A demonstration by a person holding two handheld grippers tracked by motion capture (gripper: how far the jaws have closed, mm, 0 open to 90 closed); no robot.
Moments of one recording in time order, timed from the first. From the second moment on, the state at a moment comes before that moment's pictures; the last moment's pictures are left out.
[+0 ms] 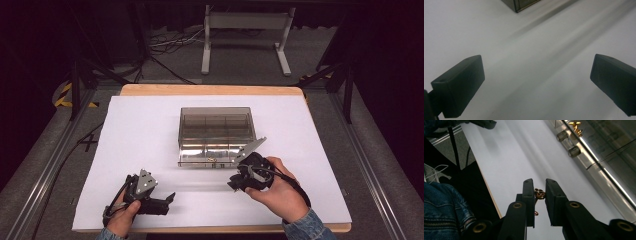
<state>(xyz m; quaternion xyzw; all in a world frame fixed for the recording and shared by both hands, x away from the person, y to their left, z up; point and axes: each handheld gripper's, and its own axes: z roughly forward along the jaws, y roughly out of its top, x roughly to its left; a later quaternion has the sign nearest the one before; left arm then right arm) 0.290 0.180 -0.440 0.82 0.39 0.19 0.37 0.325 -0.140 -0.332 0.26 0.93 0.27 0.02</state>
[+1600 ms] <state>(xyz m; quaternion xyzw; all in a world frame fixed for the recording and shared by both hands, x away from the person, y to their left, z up) 0.286 0.182 -0.439 0.82 0.39 0.20 0.38 0.379 -0.117 -0.286 0.27 0.93 0.25 0.03</state>
